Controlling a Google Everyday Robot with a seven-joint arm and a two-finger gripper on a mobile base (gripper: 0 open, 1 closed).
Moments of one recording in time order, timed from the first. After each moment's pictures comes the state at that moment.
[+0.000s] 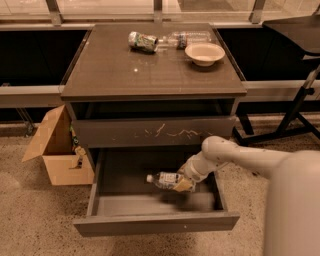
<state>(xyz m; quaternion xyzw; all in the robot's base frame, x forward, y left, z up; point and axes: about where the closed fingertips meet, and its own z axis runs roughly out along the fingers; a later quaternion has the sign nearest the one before) 0.608 -0.097 0.443 -0.59 0.76 0.17 0.19</state>
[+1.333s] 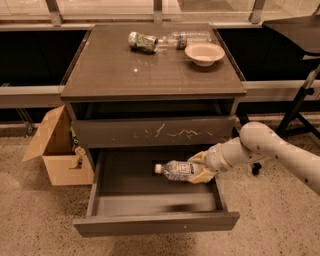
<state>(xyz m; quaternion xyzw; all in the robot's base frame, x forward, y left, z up) 0.575 -0.136 0.565 -0.64 0.67 0.23 0.30</state>
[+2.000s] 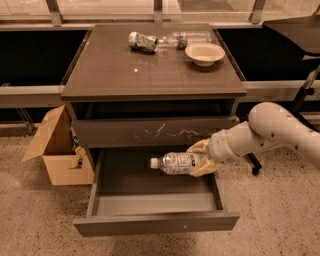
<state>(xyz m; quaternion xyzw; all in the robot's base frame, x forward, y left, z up) 0.543 -0.122 0.665 -0.68 0.63 0.20 0.31</state>
